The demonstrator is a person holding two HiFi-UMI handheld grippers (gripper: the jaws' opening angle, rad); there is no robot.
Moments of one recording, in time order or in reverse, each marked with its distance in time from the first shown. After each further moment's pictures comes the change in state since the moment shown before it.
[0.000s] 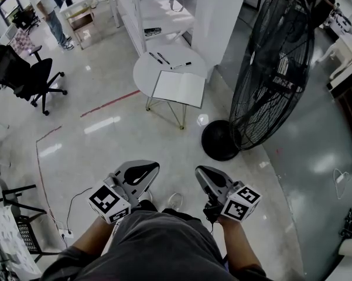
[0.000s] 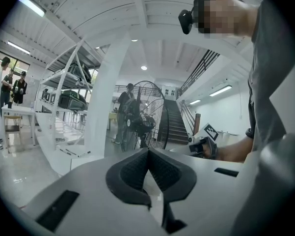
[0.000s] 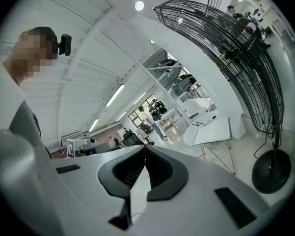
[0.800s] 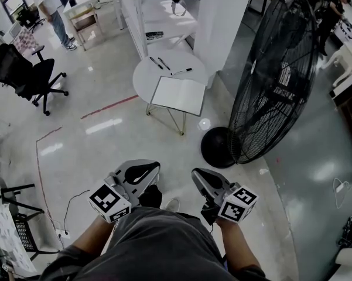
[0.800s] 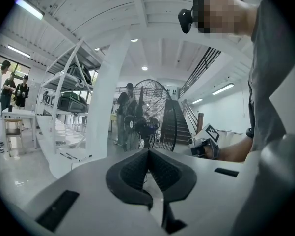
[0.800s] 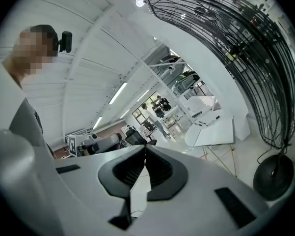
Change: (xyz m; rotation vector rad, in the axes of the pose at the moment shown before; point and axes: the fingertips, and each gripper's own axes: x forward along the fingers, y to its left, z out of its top) left arm 0.039 0.017 0.009 0.018 -0.008 0.022; right arm 0.016 -0.029 0.015 -0.017 0.040 0.049
